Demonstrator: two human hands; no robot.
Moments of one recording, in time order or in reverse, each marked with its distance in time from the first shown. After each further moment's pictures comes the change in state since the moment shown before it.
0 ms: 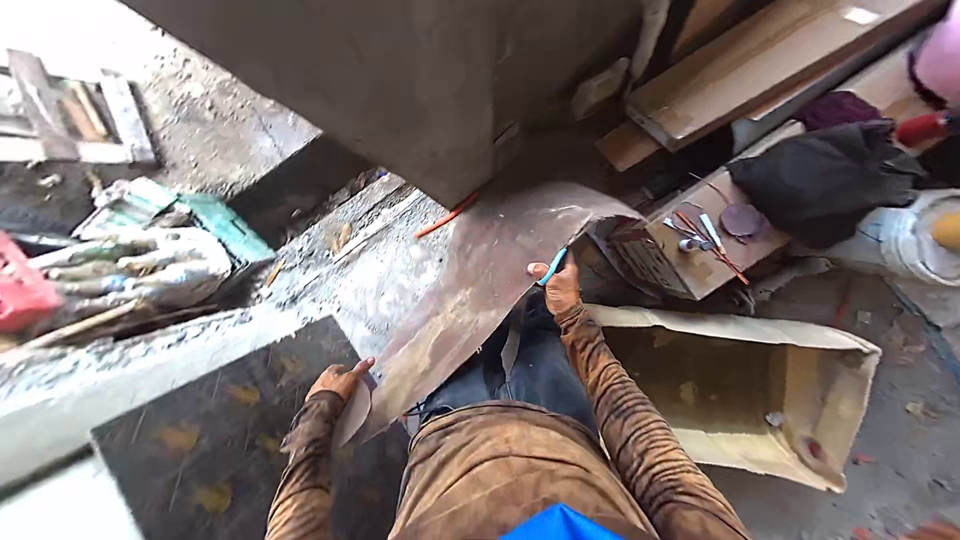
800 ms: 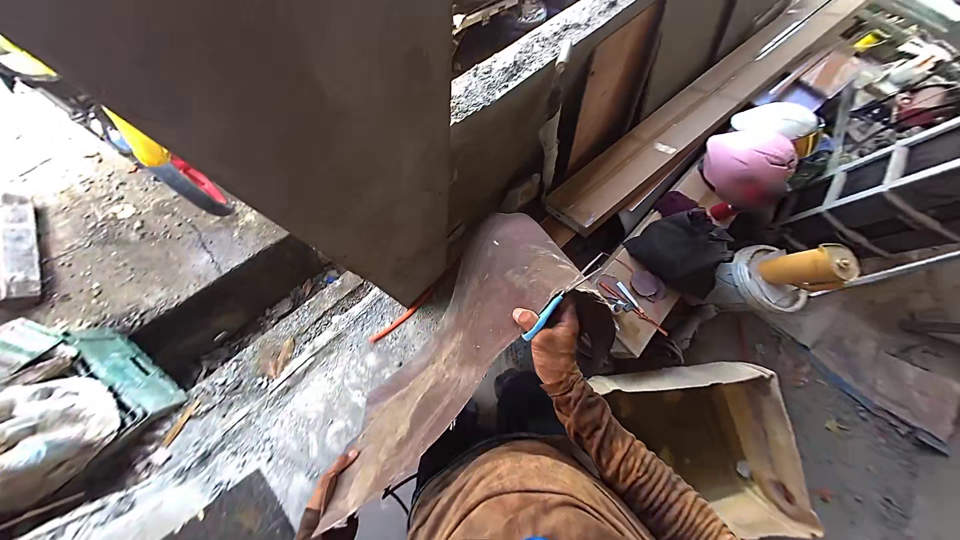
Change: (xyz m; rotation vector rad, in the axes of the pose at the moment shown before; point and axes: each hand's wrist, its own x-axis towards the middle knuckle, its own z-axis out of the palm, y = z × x) left_hand -0.009 0.045 0.035 -1.407 -0.353 0.306; right_hand -0.062 -0.176 0.064 0.017 0.217 -0.528
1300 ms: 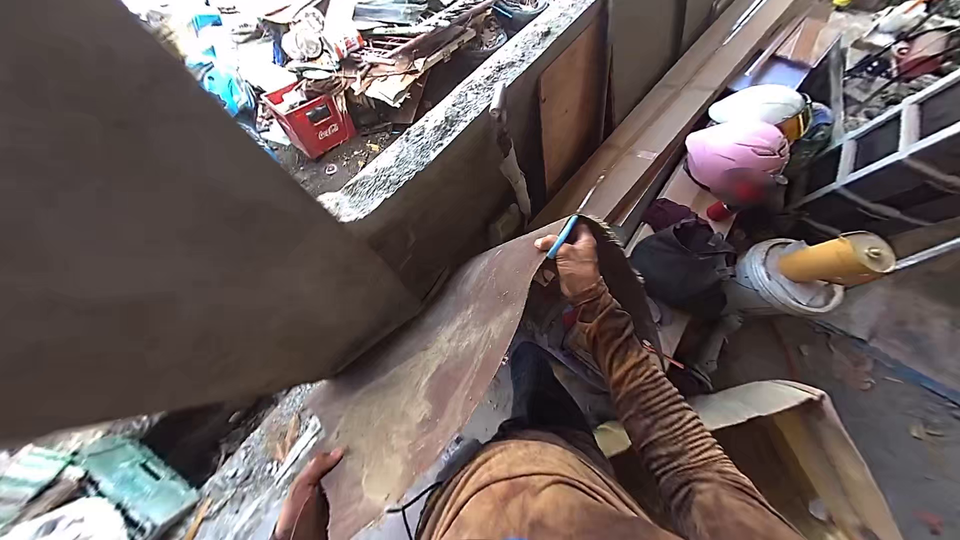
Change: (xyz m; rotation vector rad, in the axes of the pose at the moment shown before) left_hand -0.037 0.130 0.243 0.131 -0.133 0.328; right_hand 0.302 -0.021 -0.061 -0.077 0.019 0.189
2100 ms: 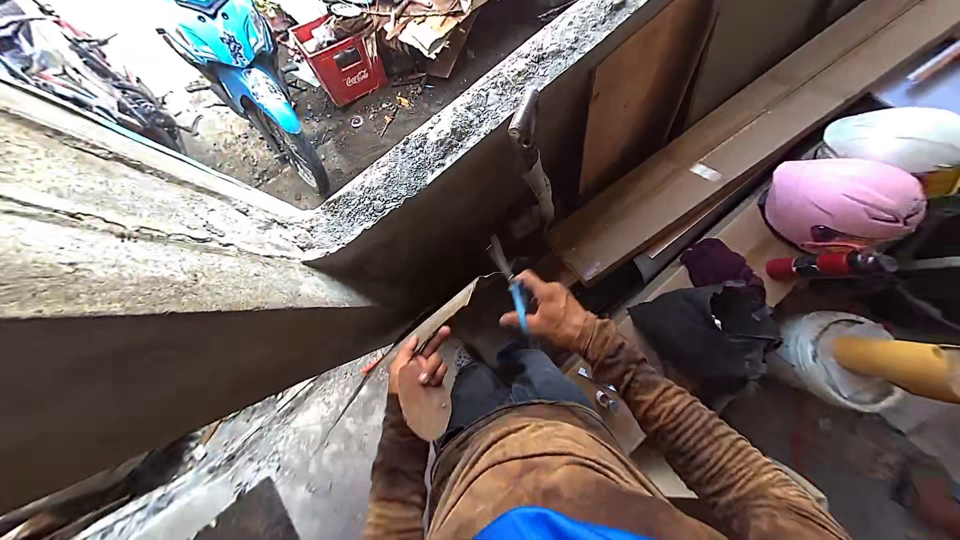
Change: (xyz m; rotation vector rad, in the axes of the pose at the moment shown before) left_hand 0.106 0.012 0.306 -0.599 -0.270 -0.177; right_hand 0.141 -0.005 -0.013 -0.934 -1.005 -0.105
